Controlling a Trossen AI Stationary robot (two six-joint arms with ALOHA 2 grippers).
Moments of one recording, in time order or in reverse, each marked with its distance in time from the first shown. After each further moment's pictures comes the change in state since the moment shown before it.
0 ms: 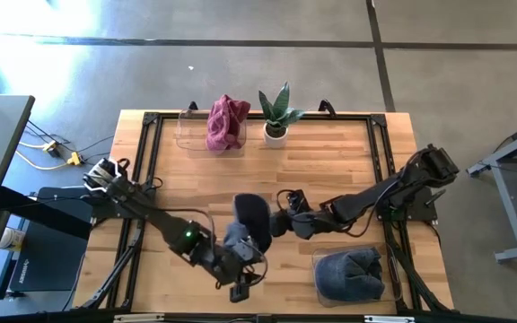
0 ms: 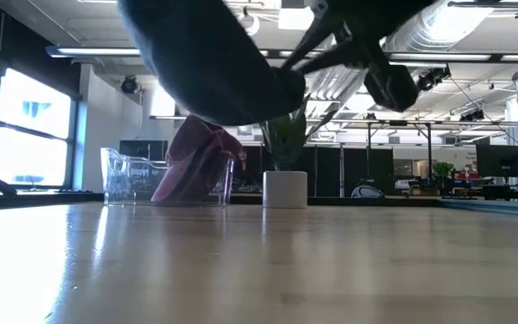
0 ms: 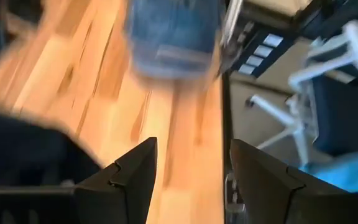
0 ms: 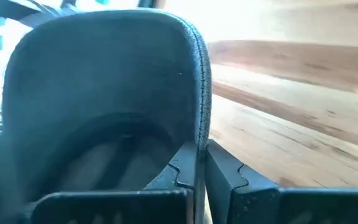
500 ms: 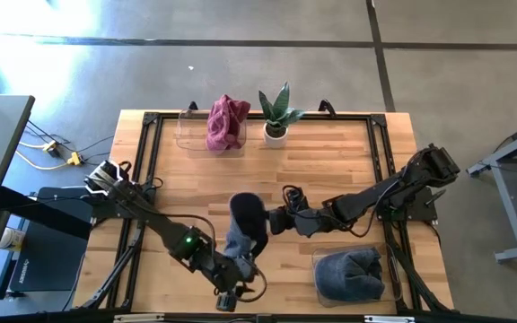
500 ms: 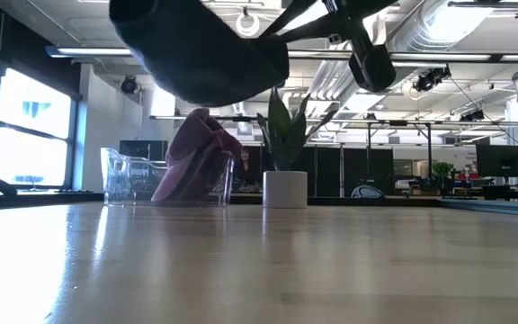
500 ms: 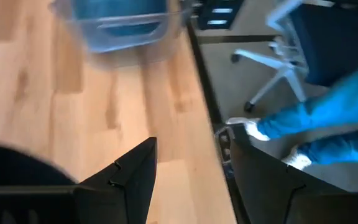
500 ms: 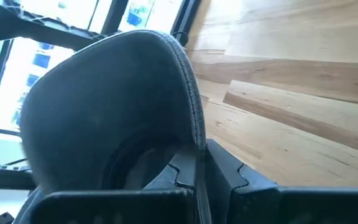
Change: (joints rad) left arm -0.029 0.022 0.000 -0.034 0.129 0.232; right arm 0.000 -0.010 0.000 0.159 0.046 -0.044
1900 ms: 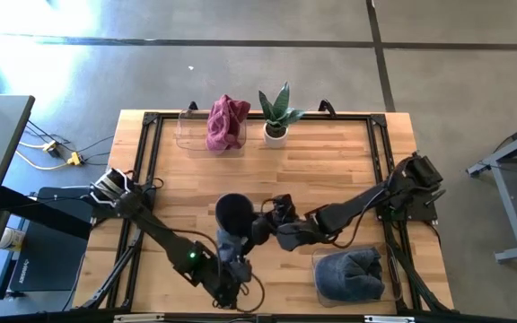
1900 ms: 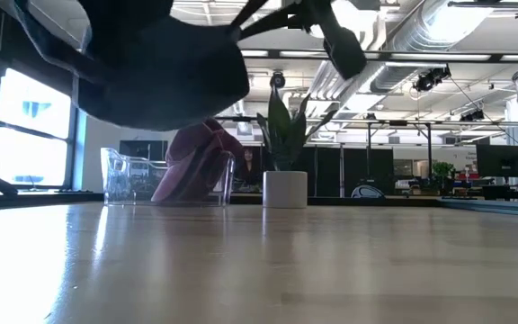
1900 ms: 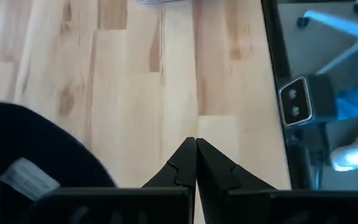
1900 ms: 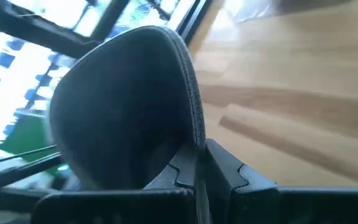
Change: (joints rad) left arm -0.051 0.080 -0.003 -0.152 -0.187 -0.118; right arm 0.042 0.175 0.250 -0.156 0.157 -0.095
